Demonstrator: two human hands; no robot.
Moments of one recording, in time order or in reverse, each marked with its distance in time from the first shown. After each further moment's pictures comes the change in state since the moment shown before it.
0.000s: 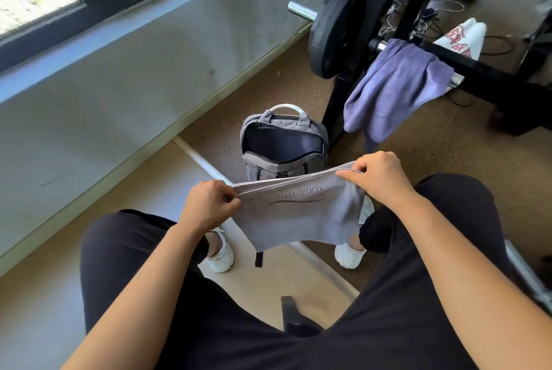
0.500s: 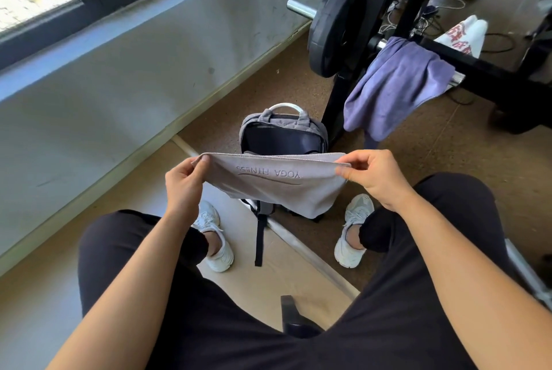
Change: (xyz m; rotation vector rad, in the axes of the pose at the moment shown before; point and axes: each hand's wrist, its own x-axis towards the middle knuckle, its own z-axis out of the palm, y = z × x) left_hand 0.022 -0.016 -0.008 -0.954 0.430 -0.323; right_hand -0.004 -0.010 0.001 0.592 -0.065 0.089
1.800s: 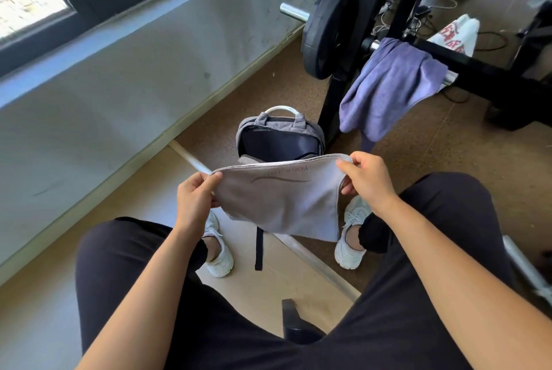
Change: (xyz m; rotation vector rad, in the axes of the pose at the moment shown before) left_hand -0.023 0.006 0.014 0.041 -0.063 -0.174; right_hand 0.005 0.006 0.021 0.018 0.181 0.218
